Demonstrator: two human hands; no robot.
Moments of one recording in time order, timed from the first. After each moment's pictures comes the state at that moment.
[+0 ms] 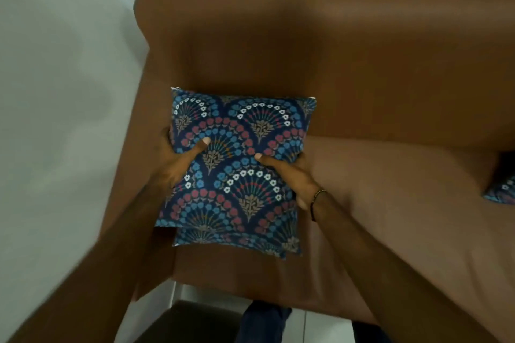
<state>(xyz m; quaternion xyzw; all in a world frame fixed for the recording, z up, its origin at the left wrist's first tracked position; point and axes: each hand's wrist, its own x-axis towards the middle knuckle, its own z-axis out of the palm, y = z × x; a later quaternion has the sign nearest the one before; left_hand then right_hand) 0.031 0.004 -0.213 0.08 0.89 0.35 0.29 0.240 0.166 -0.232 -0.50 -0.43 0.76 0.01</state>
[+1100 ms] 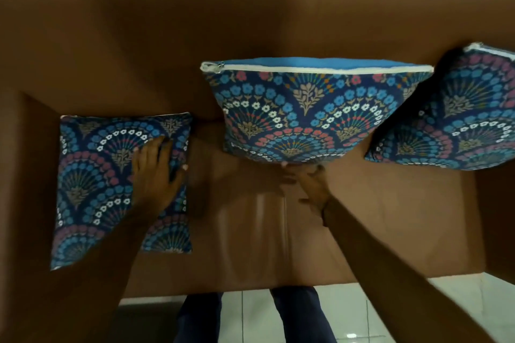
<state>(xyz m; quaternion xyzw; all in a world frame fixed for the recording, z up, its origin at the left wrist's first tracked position) 0.188 0.096 -0.323 0.44 0.87 0.12 0.18 0.464 0.294 -0.256 -0.67 -0.36 0.65 -0.05</state>
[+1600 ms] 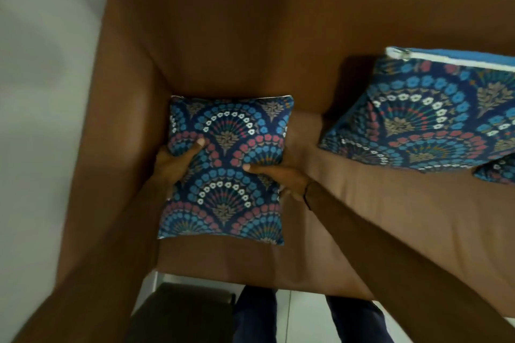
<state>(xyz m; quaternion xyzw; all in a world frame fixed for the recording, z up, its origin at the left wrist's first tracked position) 0.027 -0.026 -0.314 -0.08 0.85 0.34 0.40 0.230 0.155 -0.271 -0.45 -0.46 0.73 -0.23</state>
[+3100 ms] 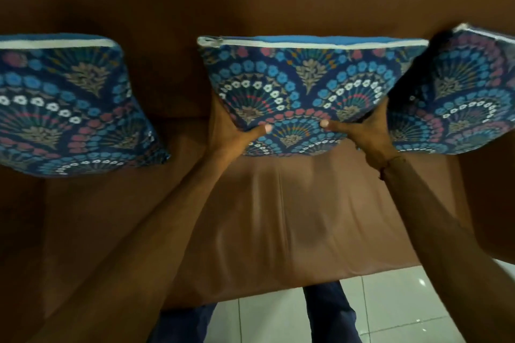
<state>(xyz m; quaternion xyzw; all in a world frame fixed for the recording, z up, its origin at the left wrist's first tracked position) 0.271 0.245 -0.288 0.33 0.74 0.48 0.34 0.523 0.392 -0.254 -0.59 -0.60 0.49 0.22</state>
